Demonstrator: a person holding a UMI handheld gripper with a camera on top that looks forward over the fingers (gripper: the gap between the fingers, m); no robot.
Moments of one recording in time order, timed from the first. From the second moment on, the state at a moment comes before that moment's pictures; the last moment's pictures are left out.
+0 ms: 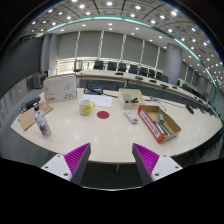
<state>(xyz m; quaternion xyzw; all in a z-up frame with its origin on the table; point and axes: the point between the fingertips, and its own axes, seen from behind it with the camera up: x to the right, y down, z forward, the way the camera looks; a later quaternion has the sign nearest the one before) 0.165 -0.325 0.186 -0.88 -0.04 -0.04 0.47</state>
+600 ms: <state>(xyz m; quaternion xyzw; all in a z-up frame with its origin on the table) -0.095 -0.317 0.122 -0.88 -0.07 0.01 0.47</state>
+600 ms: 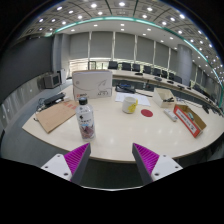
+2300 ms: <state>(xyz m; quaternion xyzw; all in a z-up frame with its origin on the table) -0.222 0.052 0.195 -0.75 0.22 0.36 0.51</state>
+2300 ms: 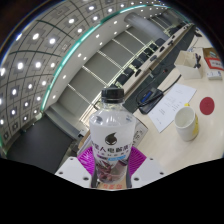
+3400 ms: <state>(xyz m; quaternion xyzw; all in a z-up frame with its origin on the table) -0.117 0.137 0.236 -0.63 0.36 0.54 0.42</state>
